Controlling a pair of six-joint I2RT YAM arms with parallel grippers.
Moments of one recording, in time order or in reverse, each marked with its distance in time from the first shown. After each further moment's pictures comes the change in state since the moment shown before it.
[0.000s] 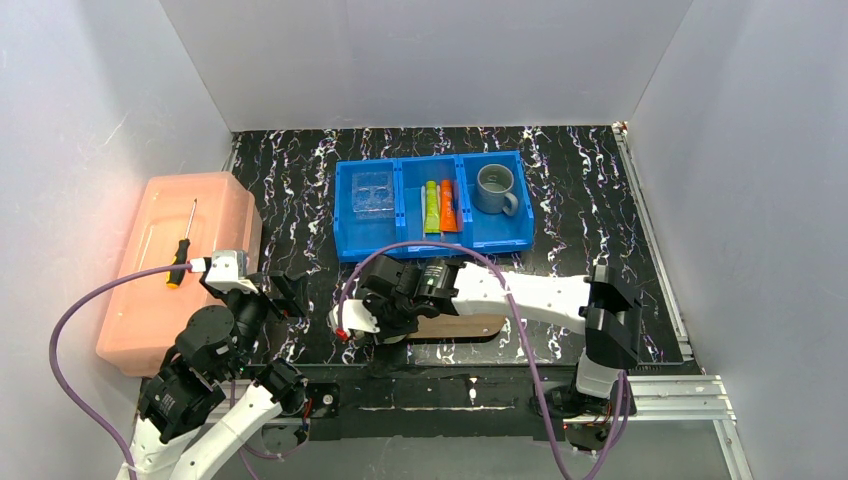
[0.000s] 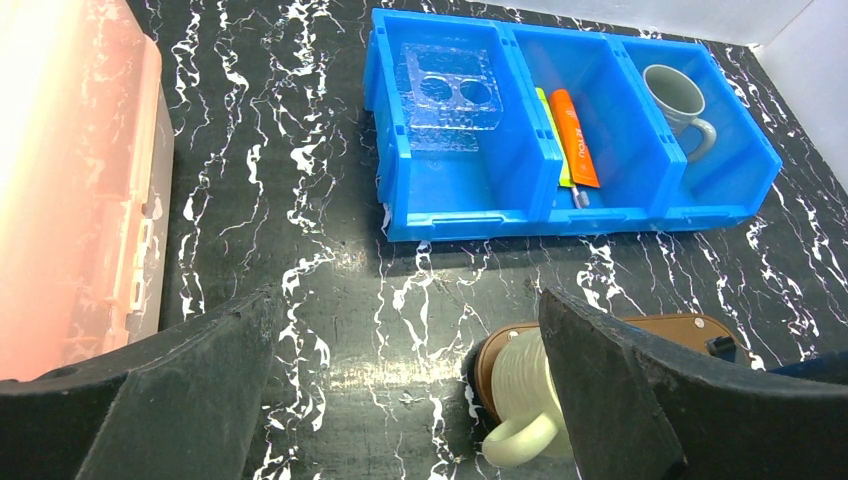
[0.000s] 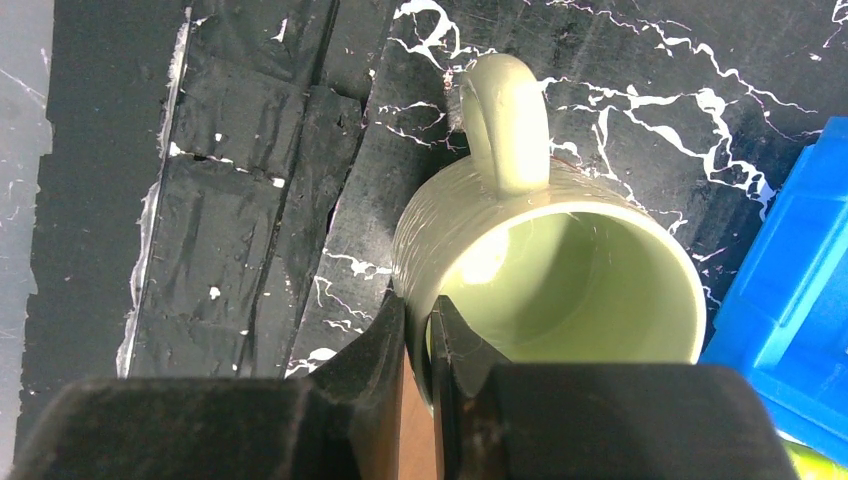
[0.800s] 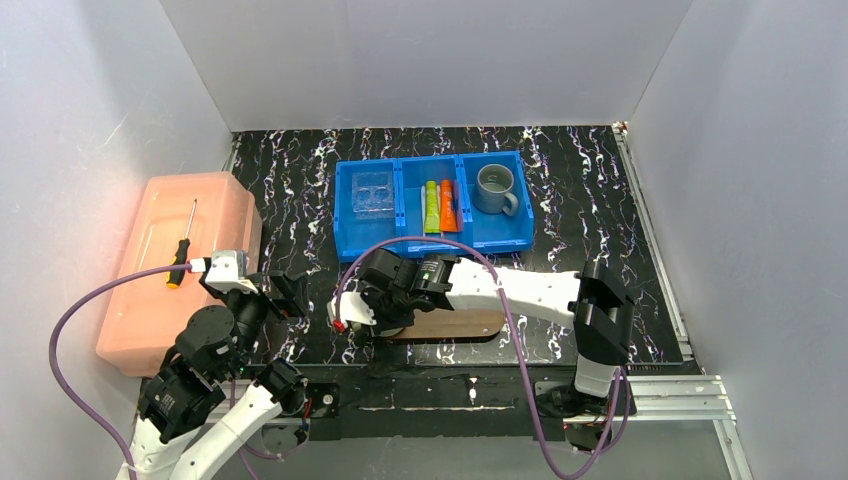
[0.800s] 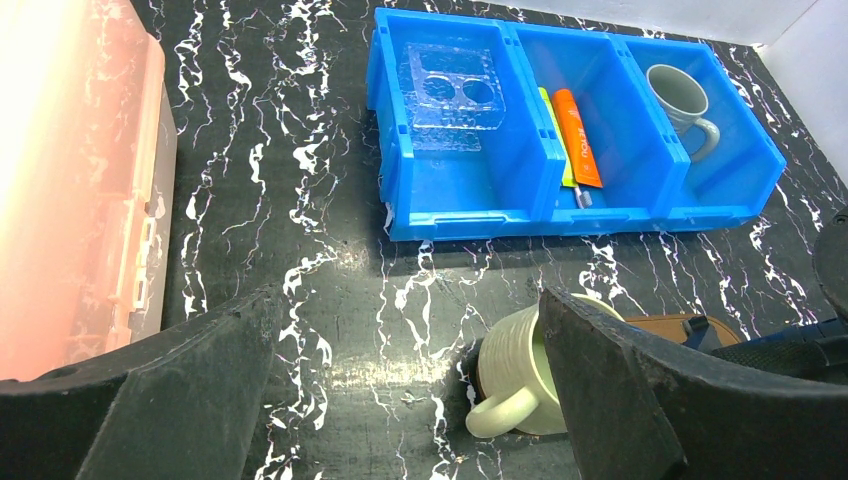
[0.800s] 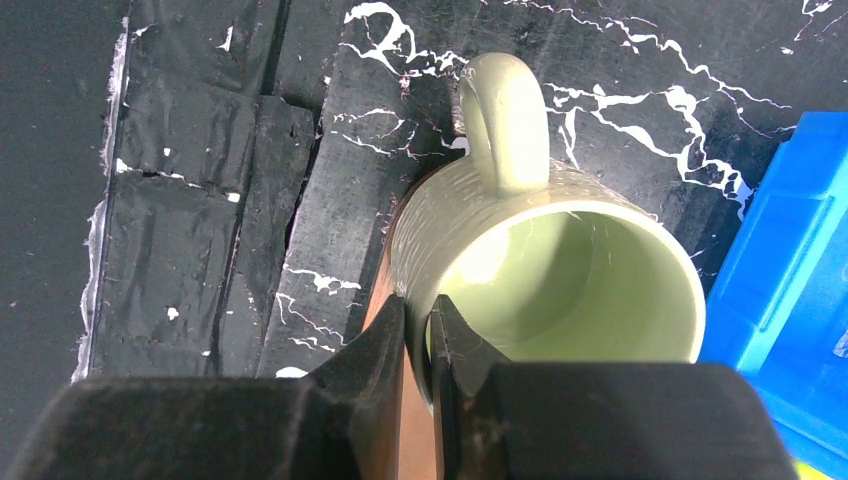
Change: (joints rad) left arm 0.000 0.000 0.000 -0.003 -0.005 0.000; right arm -0.033 0.041 0.005 0.051 0.000 -0.009
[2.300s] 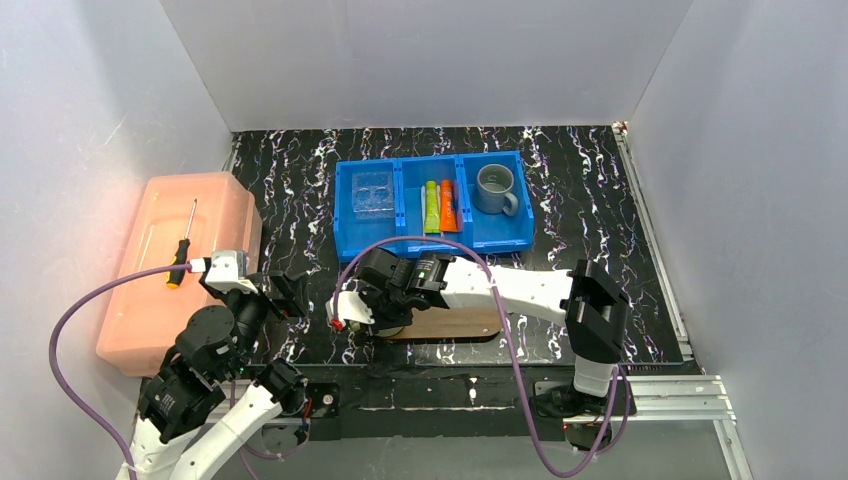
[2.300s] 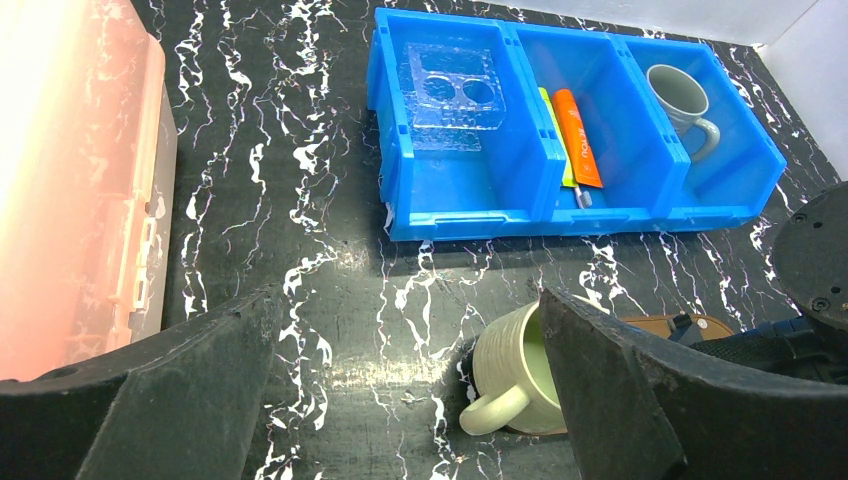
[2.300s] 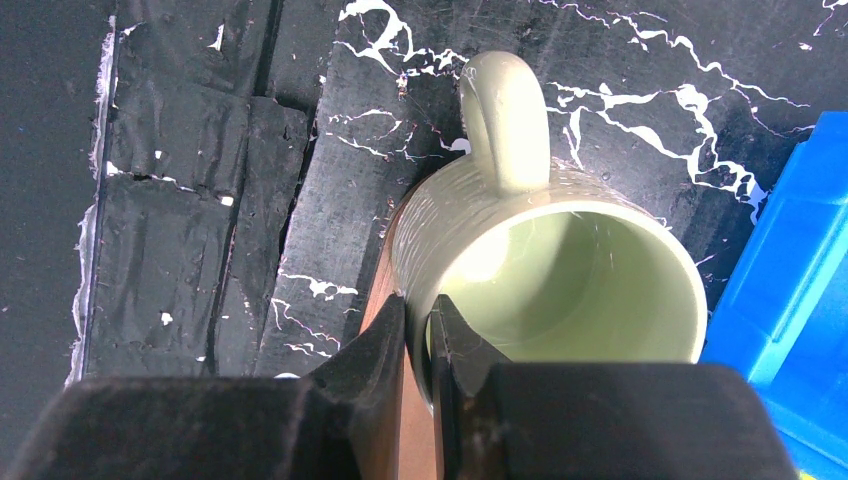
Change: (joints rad) left arm 0.000 0.000 0.000 0.000 0.000 0.000; right arm -0.014 0.033 0.014 -0.003 -0.007 0.000
